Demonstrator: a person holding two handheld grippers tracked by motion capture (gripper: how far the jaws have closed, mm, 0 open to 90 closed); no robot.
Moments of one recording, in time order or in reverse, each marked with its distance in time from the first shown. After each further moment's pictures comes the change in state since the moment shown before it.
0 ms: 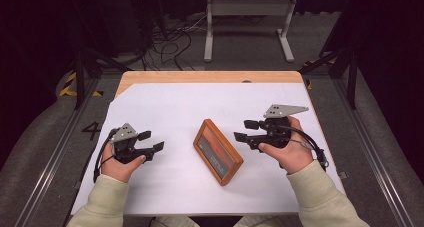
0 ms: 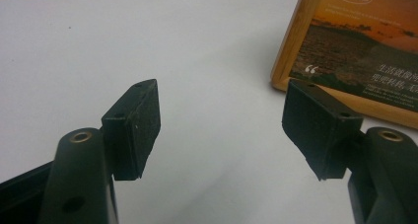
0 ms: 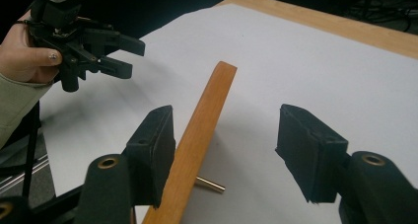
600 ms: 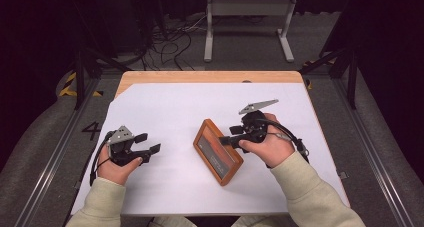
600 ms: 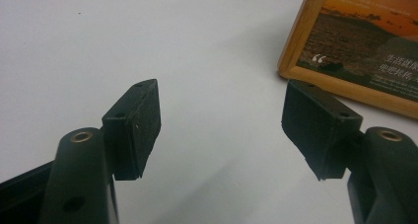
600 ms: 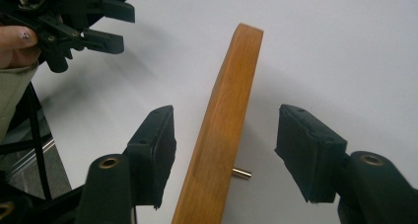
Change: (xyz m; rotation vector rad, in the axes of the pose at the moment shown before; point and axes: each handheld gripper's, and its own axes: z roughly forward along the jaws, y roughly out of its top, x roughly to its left) left arm 0.003 -0.007 -0.006 0.012 0.014 -0.013; right arm 0.012 0.014 0.046 0.230 0.016 0.100
